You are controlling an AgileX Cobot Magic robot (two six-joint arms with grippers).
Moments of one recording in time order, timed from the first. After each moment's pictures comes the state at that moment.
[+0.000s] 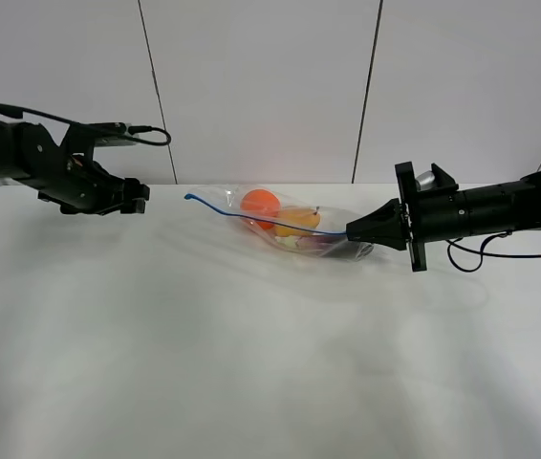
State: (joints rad) left arm -0.07 1.95 -1.28 -0.13 0.33 0.10; right arm -0.10 2.00 -1.07 1.40 1.20 -0.80
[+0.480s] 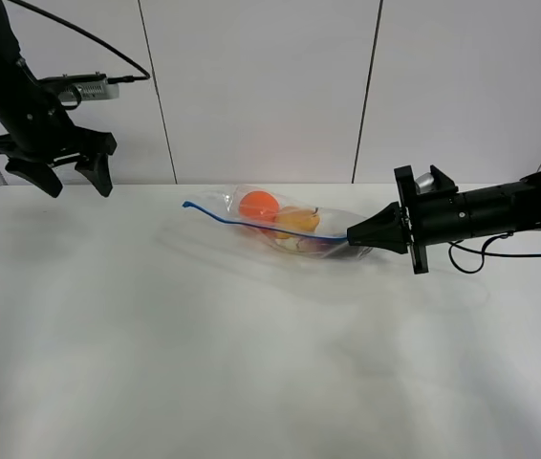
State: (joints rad) left arm -0.04 1.91 -1.70 -0.09 1.19 0.08; right arm -0.10 2.00 -1.07 1.37 1.20 -0.80
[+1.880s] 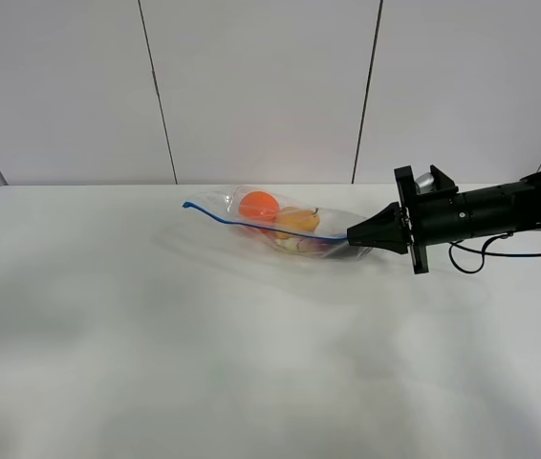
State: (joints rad) left arm -0.04 0.52 -0.58 -0.08 1.17 0.05; right arm -0.10 2.00 -1.07 1.37 1.20 -0.80
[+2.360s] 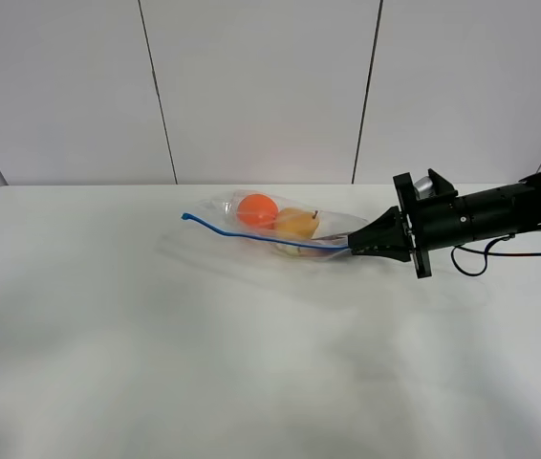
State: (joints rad) left arm -0.04 0.08 -0.57 -0.09 1.17 0.04; right arm -0.10 2.00 -1.07 1.32 1.20 -0.80
